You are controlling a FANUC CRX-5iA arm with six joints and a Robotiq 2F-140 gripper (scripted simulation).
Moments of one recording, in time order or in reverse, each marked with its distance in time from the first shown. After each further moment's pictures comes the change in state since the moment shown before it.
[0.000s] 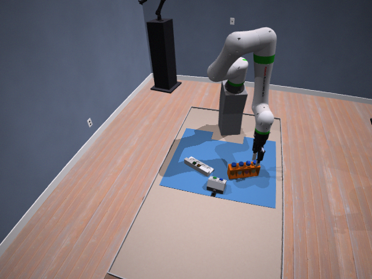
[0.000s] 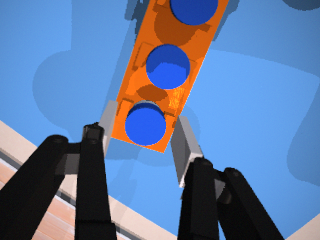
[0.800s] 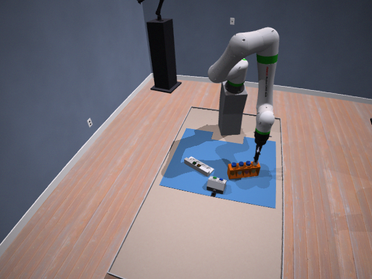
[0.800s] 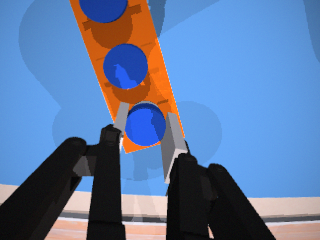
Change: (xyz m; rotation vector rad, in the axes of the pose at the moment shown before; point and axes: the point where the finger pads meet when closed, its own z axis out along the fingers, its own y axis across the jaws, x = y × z) arm 0.000 0.000 0.000 -0.002 0.013 0.636
